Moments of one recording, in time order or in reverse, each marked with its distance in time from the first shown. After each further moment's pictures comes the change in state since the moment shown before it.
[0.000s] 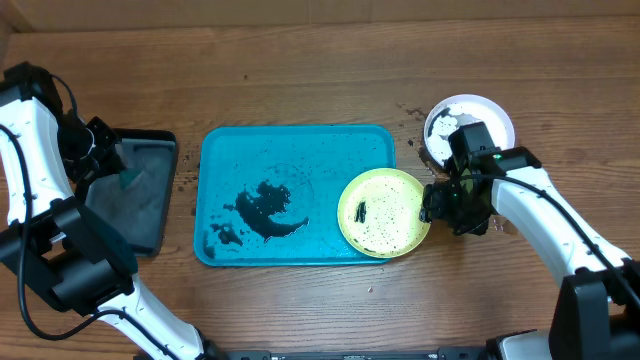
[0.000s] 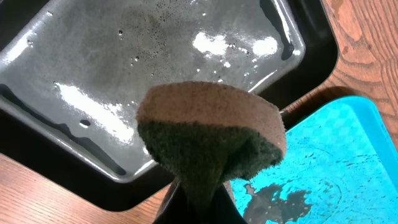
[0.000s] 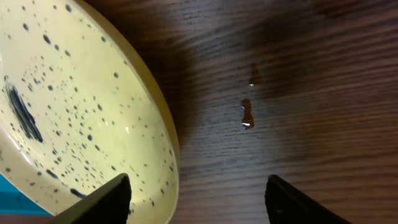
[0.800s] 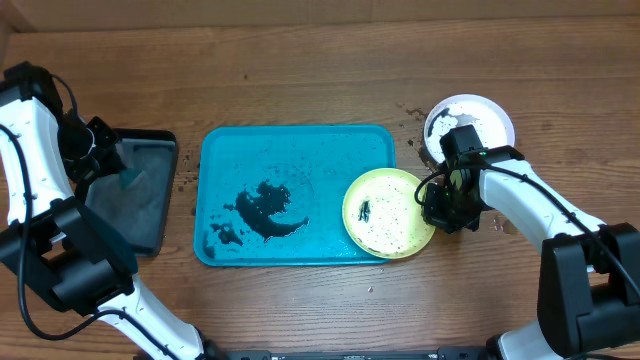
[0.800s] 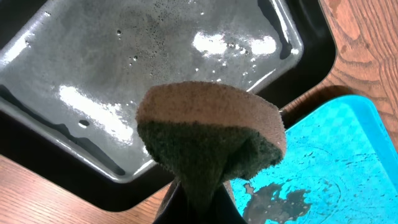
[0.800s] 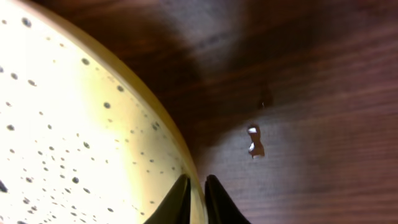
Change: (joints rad) left arm -0.002 0.000 0.000 0.000 0.003 0.003; right arm 0.000 0.122 -0.005 0.057 -0.016 0.033
